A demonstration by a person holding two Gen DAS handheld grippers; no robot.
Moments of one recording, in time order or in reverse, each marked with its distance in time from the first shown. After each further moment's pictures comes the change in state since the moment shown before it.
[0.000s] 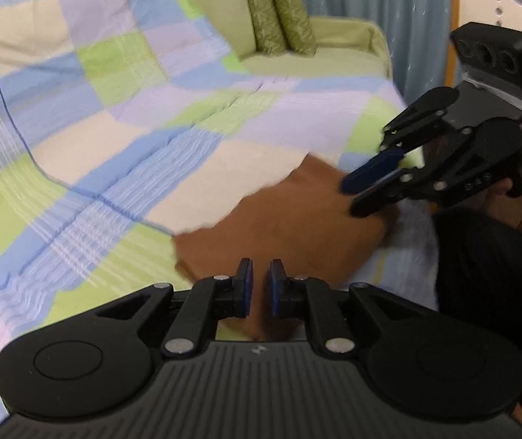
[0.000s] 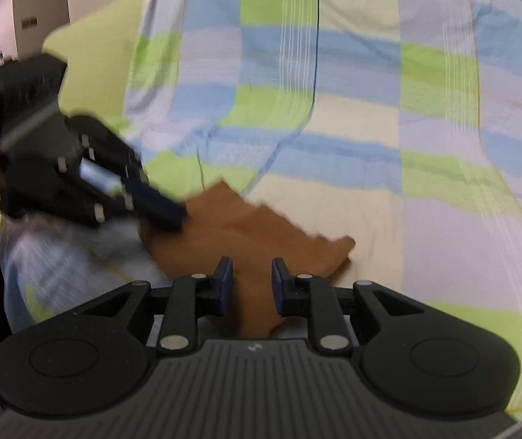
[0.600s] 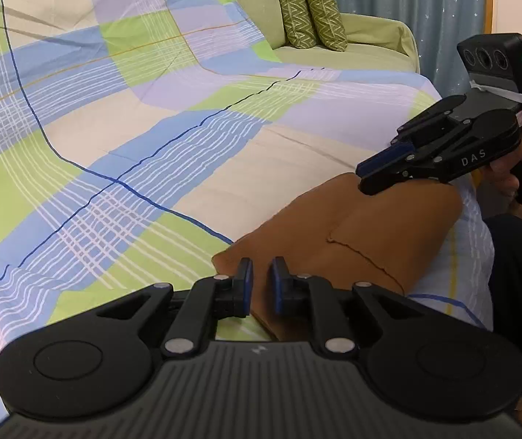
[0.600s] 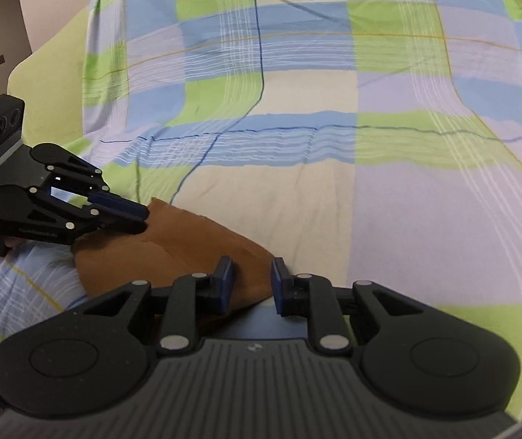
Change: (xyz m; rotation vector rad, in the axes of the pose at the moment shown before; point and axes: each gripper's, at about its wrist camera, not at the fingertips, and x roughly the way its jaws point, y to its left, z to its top) left arm 0.026 0.029 0.001 -0.092 -0.051 0.057; right arm 0.027 -0.061 -0.006 0.173 -0.023 -0.014
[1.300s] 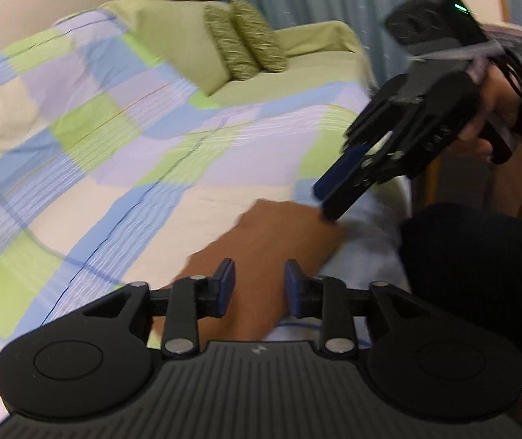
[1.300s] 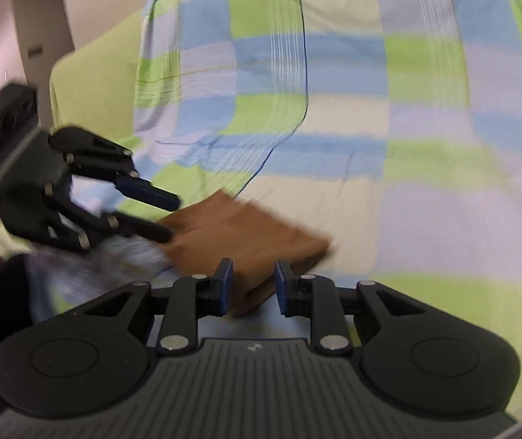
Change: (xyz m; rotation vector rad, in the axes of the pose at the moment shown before) left arm -0.045 -0.108 0.018 0.278 -0.085 0.002; right arm -0.072 0.031 -0.010 -0.011 -0.003 0.109
